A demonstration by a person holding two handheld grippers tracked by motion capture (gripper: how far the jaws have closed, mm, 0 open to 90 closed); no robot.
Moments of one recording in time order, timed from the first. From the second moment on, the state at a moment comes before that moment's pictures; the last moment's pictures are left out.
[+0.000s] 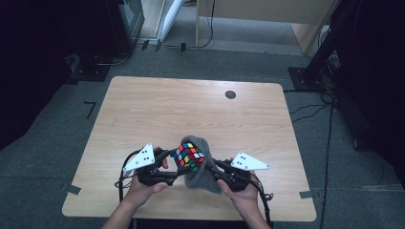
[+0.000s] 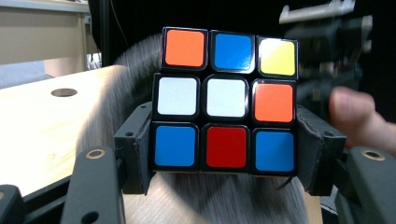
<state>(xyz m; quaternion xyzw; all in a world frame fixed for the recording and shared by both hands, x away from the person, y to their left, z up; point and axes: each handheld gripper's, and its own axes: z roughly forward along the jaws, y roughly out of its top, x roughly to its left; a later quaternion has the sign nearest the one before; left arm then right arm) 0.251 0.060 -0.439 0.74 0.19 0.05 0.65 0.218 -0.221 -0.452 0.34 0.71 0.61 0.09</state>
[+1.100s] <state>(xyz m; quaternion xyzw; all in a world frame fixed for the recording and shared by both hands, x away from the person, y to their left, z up) 0.250 0.065 -0.437 0.70 0.24 0.11 0.66 0.210 -0.201 -0.473 0.38 0.67 0.64 0.04</state>
